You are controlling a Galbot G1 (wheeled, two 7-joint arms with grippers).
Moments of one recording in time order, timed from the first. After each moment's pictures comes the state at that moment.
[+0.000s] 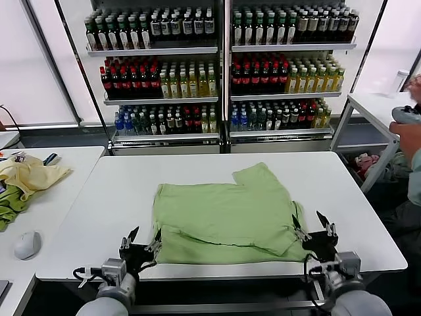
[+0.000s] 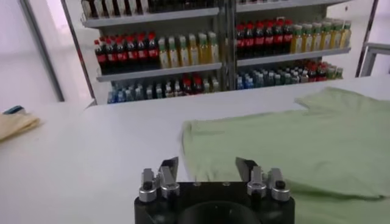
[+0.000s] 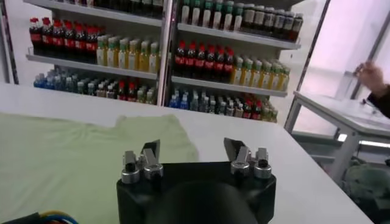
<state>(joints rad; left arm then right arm) 1.31 -1.13 -0.30 -2.09 -0.40 0.53 -0.35 -1.22 1.10 0.44 2.01 0.38 -0.45 0.18</state>
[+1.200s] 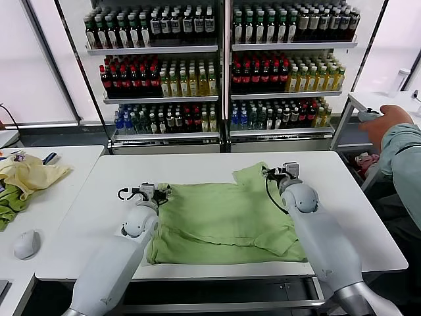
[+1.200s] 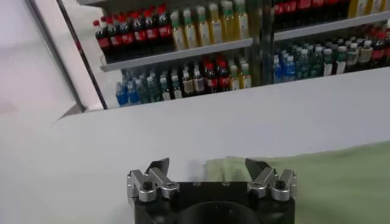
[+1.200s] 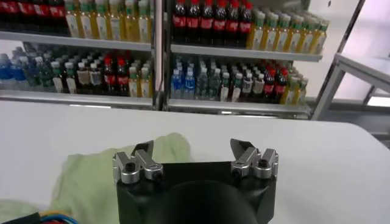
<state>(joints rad) 0.61 -1.22 -0.07 -1.28 -0.51 0.53 -0.36 -0.43 1.28 0.14 1.10 0.46 -0.50 0.16</state>
